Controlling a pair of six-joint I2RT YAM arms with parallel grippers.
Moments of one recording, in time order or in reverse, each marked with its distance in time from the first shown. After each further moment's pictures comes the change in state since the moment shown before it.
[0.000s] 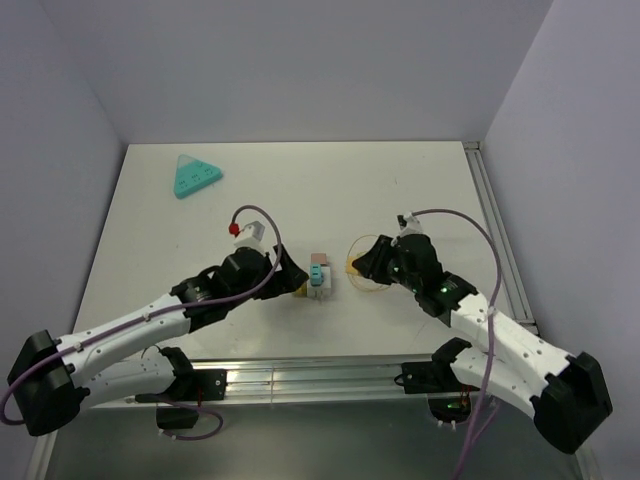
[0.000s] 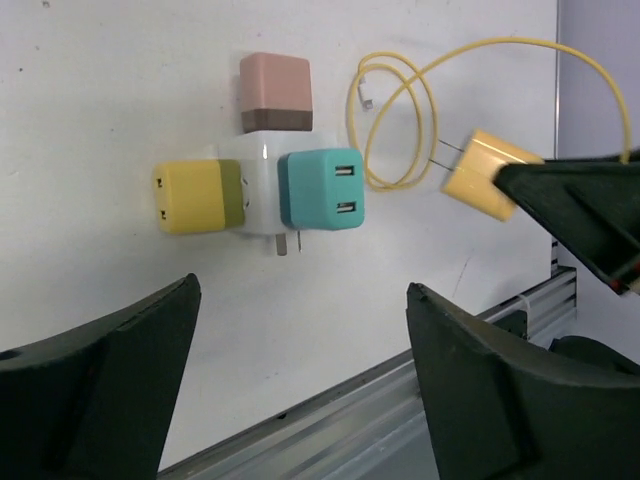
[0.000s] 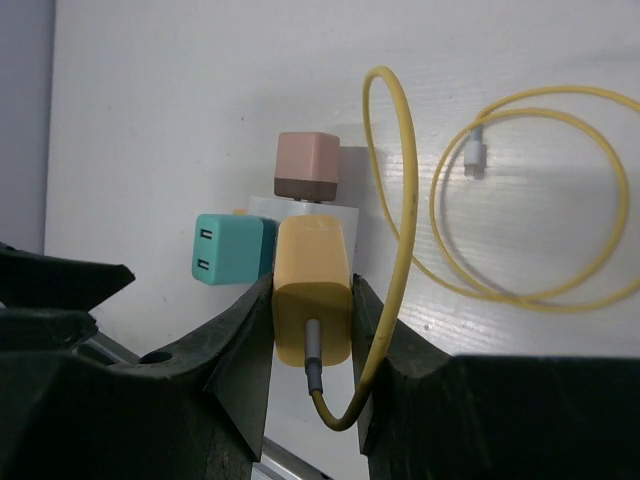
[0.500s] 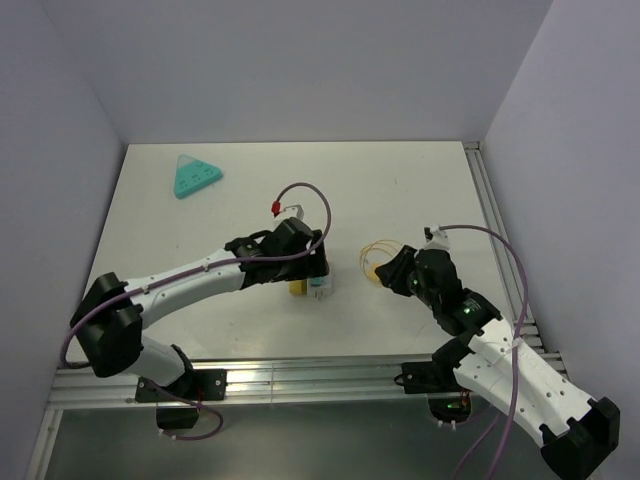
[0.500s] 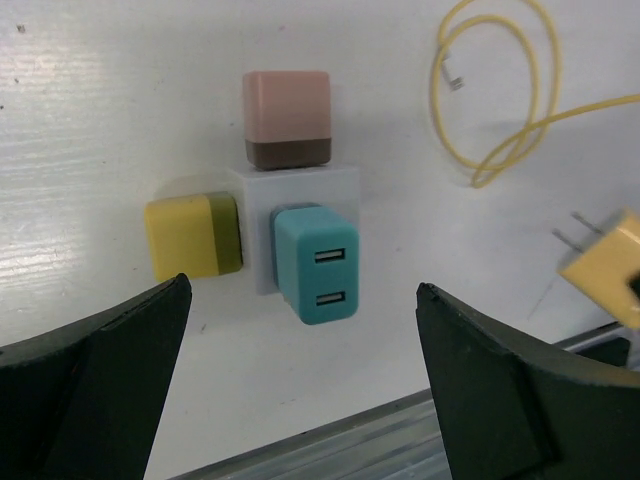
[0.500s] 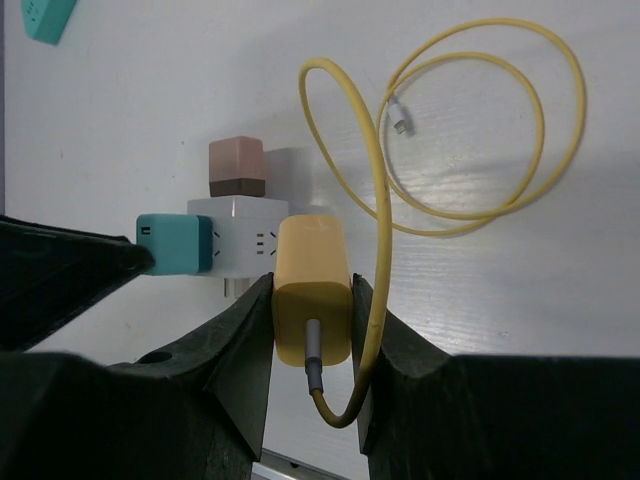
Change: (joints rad) left arm -0.007 0.443 0.415 -0.248 -0.010 0.085; right arm -0.021 -0.290 -0.042 -0.260 0.164 0.038
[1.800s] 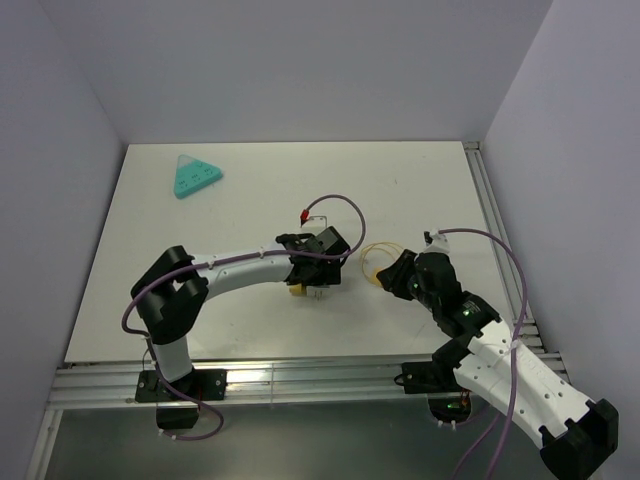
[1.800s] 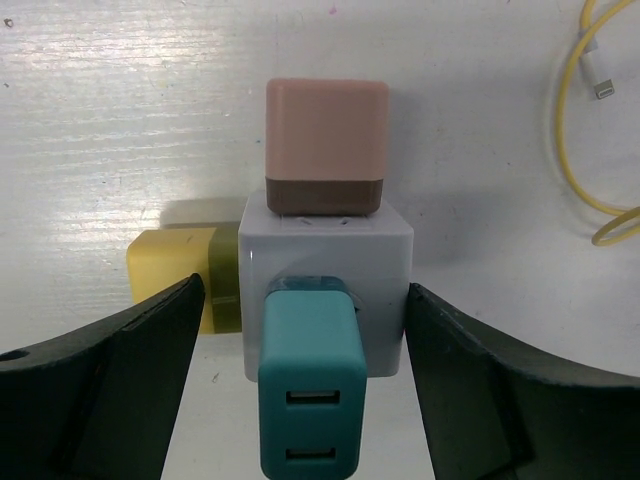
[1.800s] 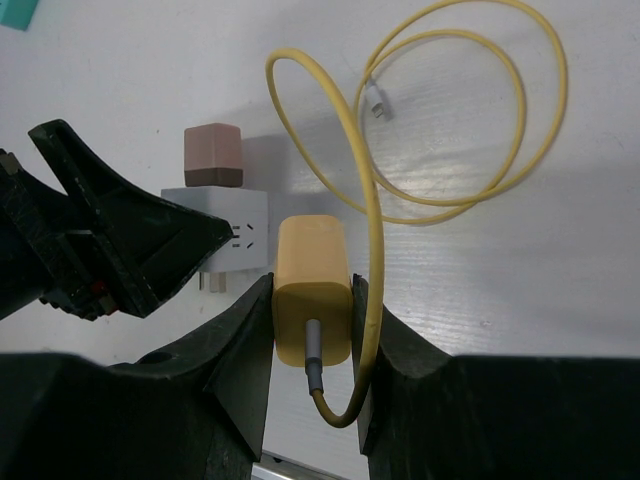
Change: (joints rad) left arm -0.081 0.354 0.222 -0.158 -0.164 -0.017; right arm -0.011 -0.023 -0.034 -0.018 -0.004 -0.010
